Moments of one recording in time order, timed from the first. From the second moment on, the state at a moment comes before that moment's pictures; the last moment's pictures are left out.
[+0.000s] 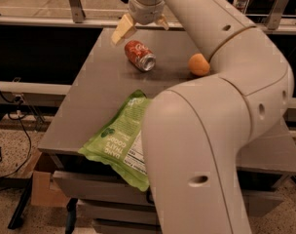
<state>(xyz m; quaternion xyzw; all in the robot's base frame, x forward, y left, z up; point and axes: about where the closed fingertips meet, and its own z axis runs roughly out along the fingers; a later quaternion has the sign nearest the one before) 0.766 0.011 0.910 -0.27 0.94 0.02 0.19</state>
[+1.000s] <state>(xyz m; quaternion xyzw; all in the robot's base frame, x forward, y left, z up) 0.787 0.016 0.859 -0.29 0.94 0.01 0.15</state>
